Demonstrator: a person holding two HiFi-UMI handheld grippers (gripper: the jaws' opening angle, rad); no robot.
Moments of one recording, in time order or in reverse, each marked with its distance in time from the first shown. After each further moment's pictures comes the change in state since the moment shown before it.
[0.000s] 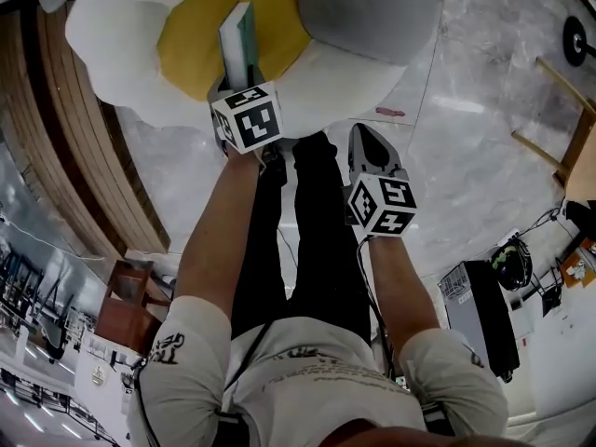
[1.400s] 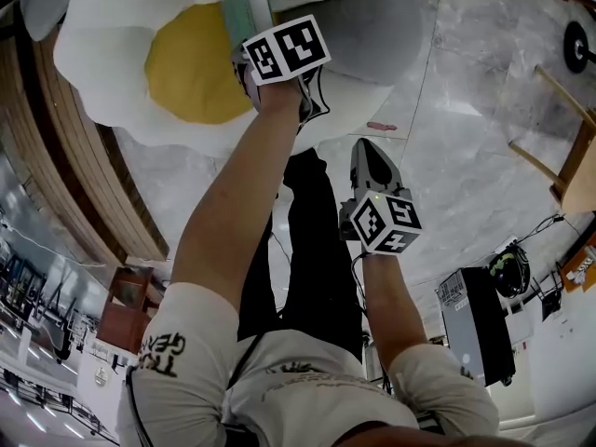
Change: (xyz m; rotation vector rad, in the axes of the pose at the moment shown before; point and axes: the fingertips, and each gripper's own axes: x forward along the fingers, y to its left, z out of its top) left arm 0.076 -0.083 0.087 -0.154 0.142 0.126; right arm 0.005 -0.045 0.033 0.155 -0.036 -0.018
